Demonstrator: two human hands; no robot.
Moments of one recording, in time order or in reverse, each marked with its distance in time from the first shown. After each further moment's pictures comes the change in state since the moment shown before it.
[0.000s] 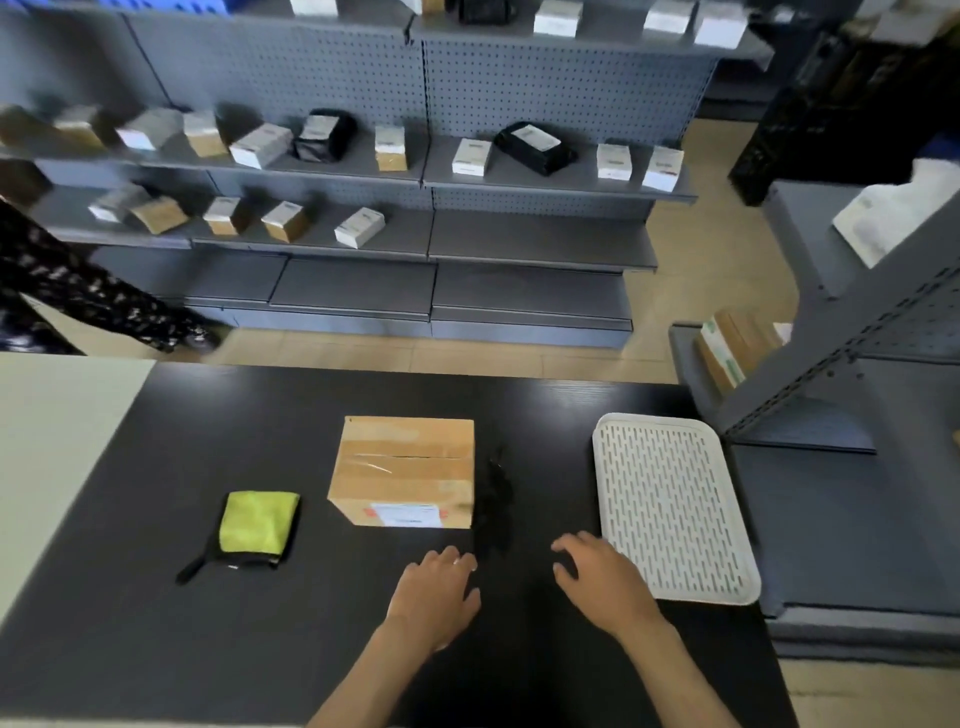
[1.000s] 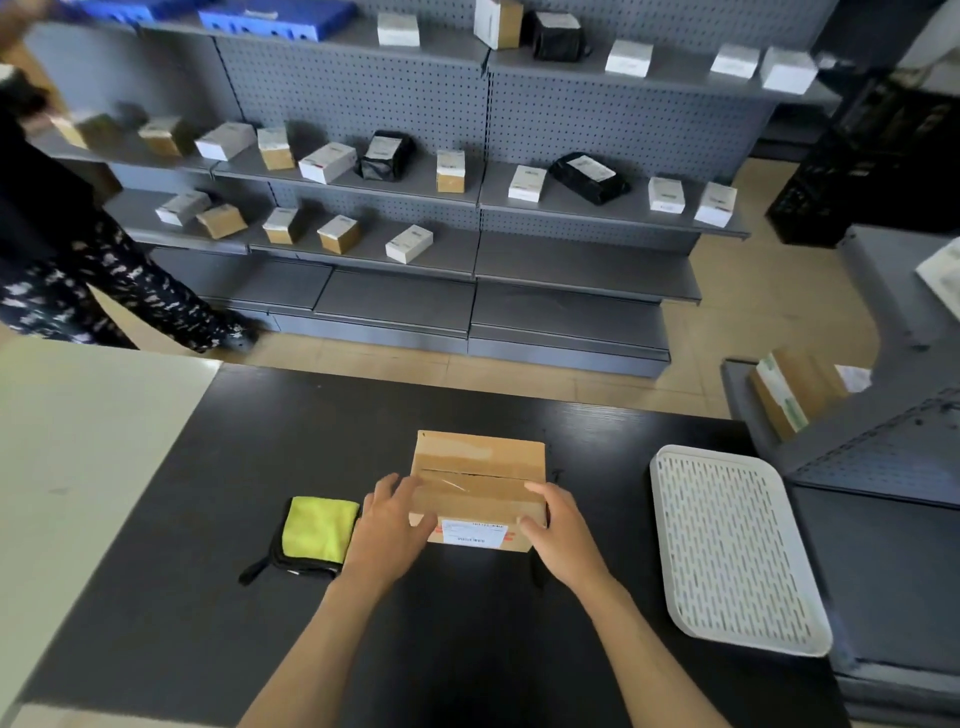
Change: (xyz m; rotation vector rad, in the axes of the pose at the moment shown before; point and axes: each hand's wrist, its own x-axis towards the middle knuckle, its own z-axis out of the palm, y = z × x) left_hand -0.003 -0.149 -0.058 -0.496 0.434 -0.296; right_hand 0.076 -0.151 0.001 0.570 0.033 0.086
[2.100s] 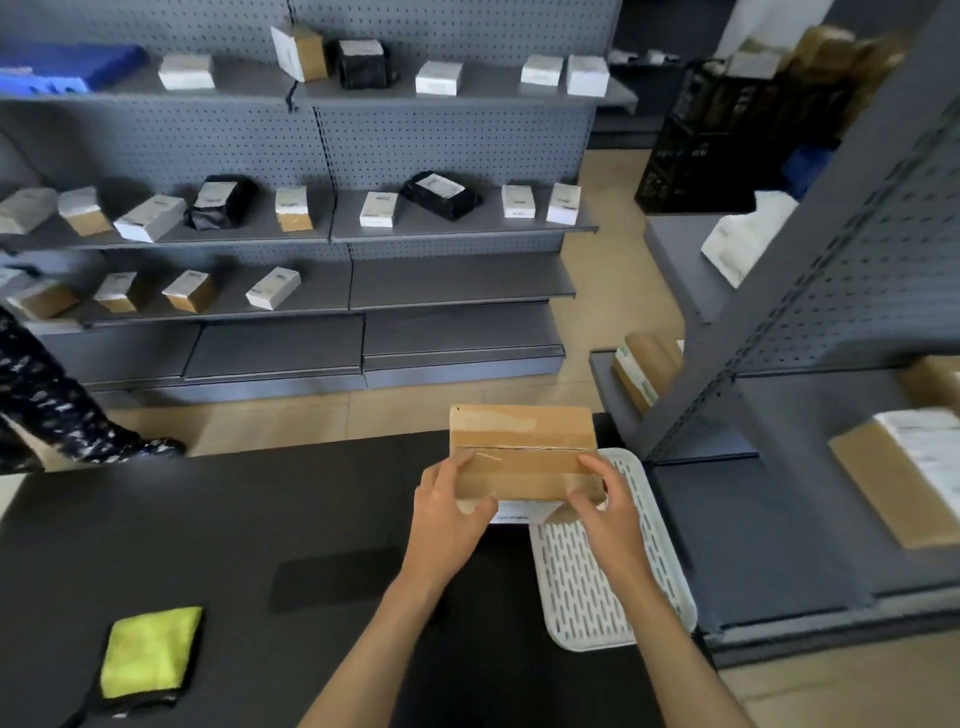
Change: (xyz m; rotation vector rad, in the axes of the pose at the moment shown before) left_hand 0.025 0.277 0.103 -0.478 -0.109 0.221; right_hand -0.013 0.117 -0.221 0.433 0.535 -0.021
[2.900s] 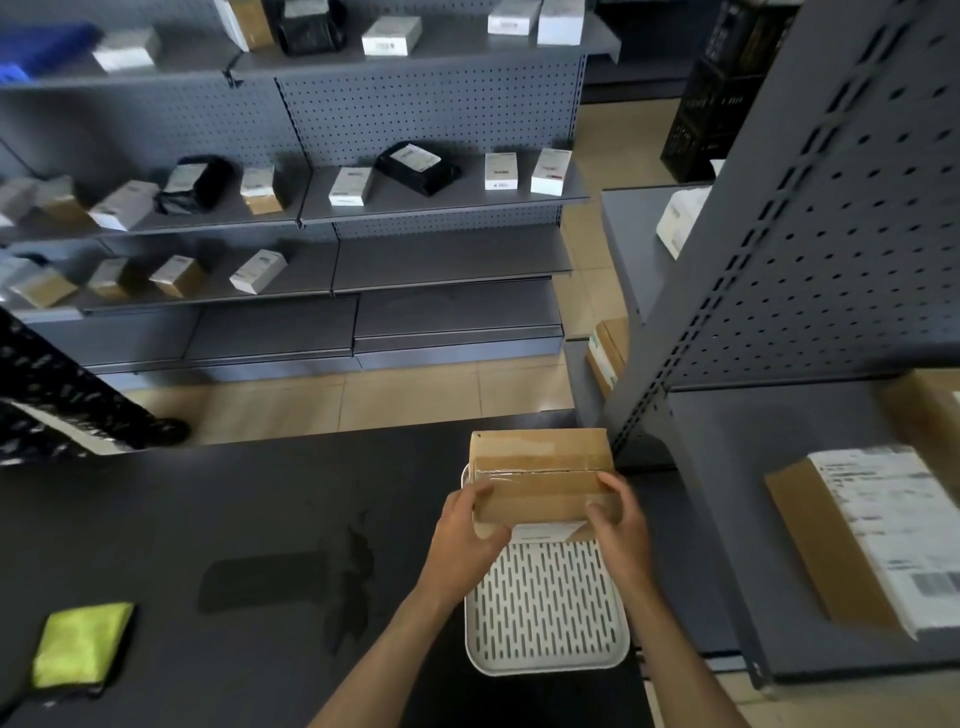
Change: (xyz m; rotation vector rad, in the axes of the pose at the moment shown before) left_hand 0.026 0.034 0.162 0.075 -0.129 -0.138; right_hand 0.089 0.087 -0.124 -0.003 -0.006 0.197
